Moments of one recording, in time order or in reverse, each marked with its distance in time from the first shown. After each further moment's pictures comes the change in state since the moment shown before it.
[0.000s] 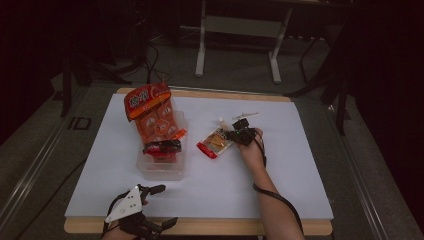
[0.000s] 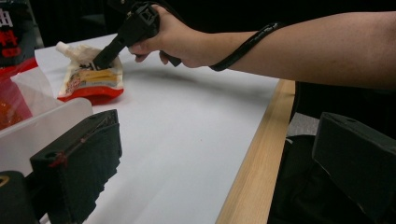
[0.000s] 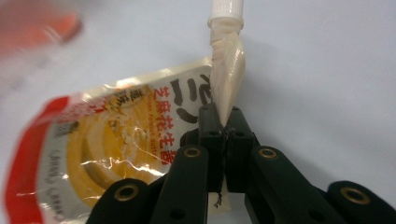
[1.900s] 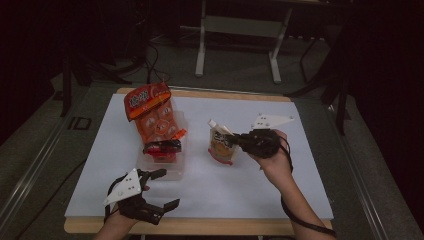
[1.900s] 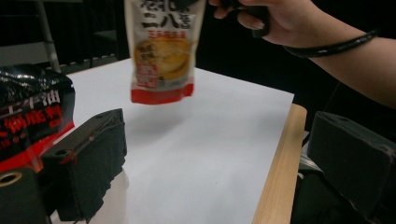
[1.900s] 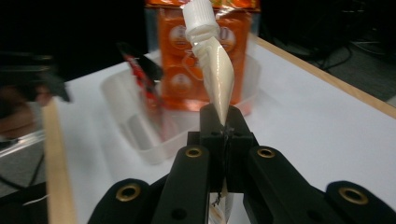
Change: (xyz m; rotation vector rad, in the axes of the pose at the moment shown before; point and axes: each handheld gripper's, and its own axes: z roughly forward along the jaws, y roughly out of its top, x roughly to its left) left arm 0.016 0.047 0.002 -0.045 0.034 -0.016; right arm 0.076 0.010 -0.177 -0.268 0.332 -0.282
